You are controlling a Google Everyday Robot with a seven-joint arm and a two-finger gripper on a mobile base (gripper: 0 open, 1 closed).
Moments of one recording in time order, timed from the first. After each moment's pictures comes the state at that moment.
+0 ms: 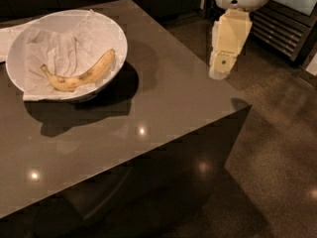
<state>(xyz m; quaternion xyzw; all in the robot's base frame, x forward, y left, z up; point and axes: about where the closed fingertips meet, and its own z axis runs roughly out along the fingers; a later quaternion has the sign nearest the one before) 0.511 -0.123 1.026 -0.64 0.74 -0.08 0.17</state>
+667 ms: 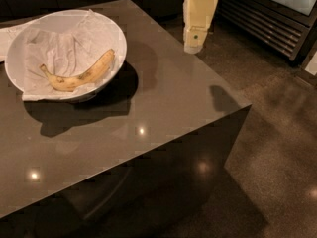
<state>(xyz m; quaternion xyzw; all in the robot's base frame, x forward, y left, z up) 0.563 -0.078 1.052 -0.67 0.71 -0.12 0.20</state>
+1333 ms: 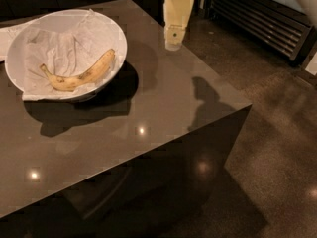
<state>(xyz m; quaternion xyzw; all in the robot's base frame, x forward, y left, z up) 0.594 -0.052 1.039 -0.67 0.71 -0.12 0.19</state>
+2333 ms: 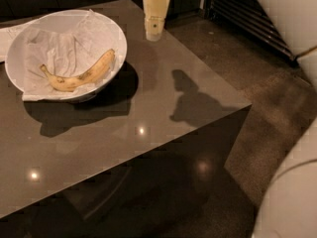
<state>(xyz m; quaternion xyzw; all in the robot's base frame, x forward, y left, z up) 0.629 -0.004 1.041 -0.70 0.67 -0.10 0.22</state>
